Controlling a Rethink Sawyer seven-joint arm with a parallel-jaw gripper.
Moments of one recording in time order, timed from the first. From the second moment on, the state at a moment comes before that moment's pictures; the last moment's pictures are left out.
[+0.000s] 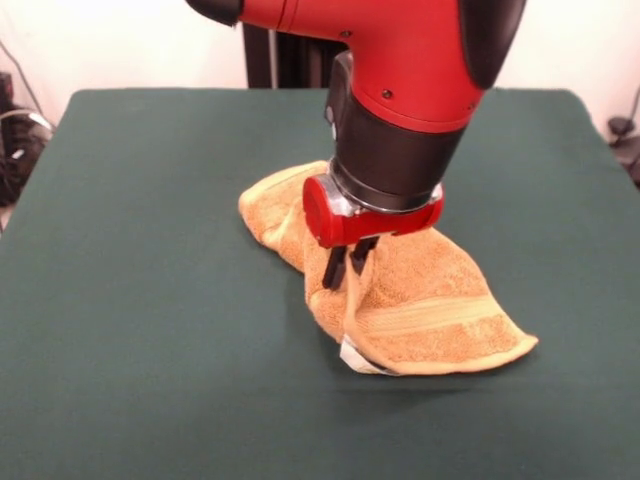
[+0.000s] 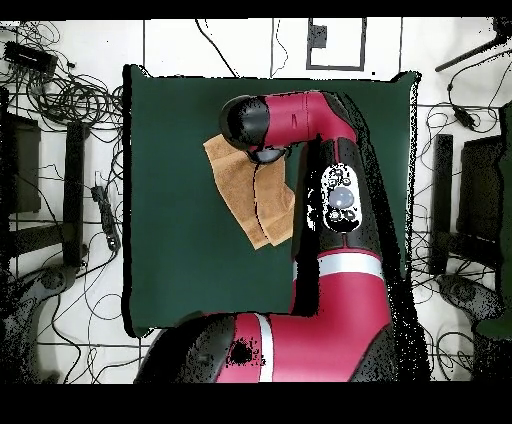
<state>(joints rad) -0.18 -0.34 0.18 0.95 -0.44 1.04 1.45</state>
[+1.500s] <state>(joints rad) -0.24 -0.34 0.24 0.95 -0.45 1.03 1.37</state>
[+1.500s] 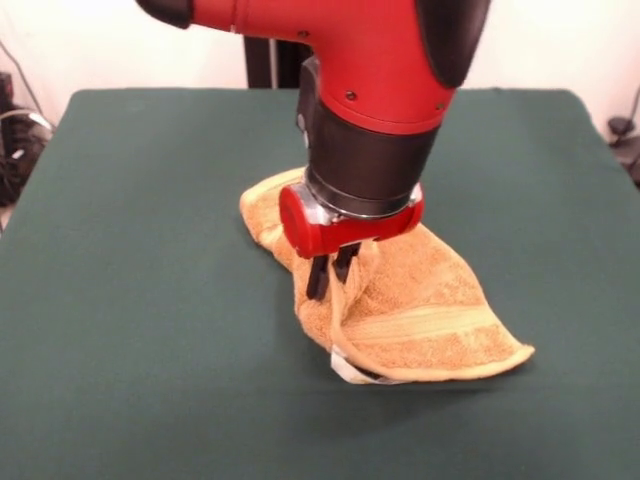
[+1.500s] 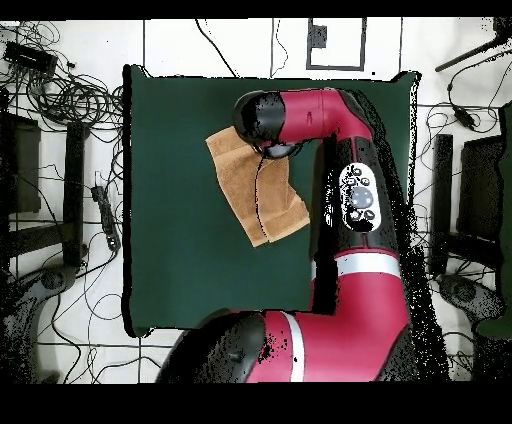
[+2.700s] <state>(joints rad) -0.30 -0.38 0.31 0.97 -0.41 0.97 1.37</state>
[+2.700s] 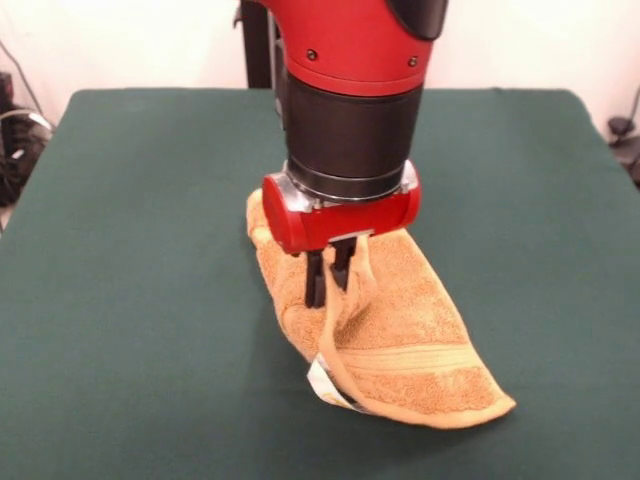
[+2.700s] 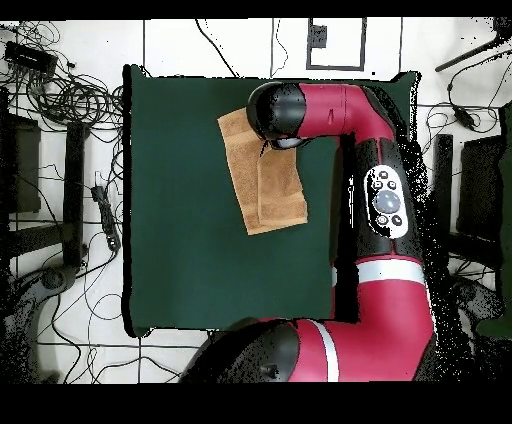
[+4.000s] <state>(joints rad) -0.36 -0.37 0.38 0.98 -0.41 1.00 1.37</state>
